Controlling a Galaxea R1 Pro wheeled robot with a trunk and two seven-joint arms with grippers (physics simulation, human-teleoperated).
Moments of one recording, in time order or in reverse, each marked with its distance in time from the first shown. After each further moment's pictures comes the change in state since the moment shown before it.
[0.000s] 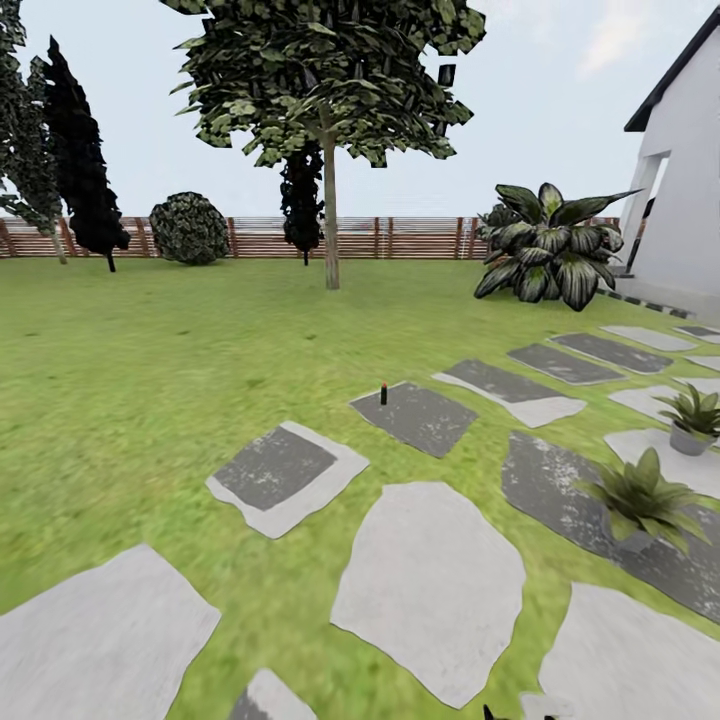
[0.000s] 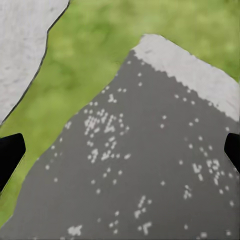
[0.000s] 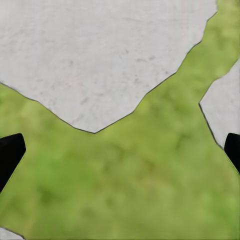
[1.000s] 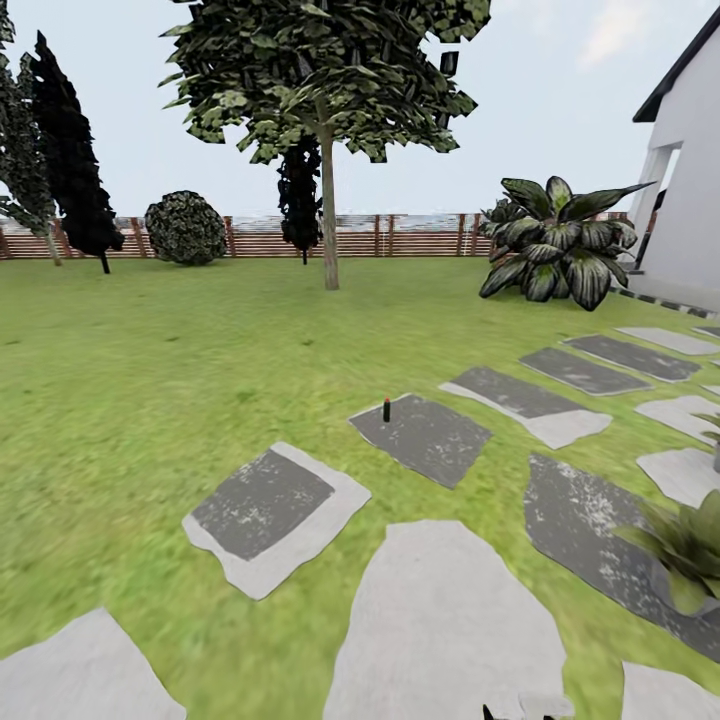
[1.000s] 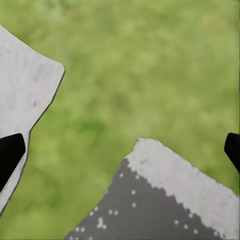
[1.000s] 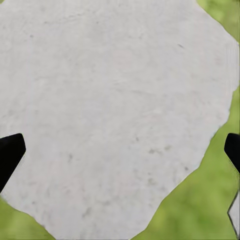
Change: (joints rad) left arm 0.001 0.000 0.000 0.000 0.000 0.000 0.000; right arm 0.000 0.002 0.001 0.000 0.000 0.000 0.000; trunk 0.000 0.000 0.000
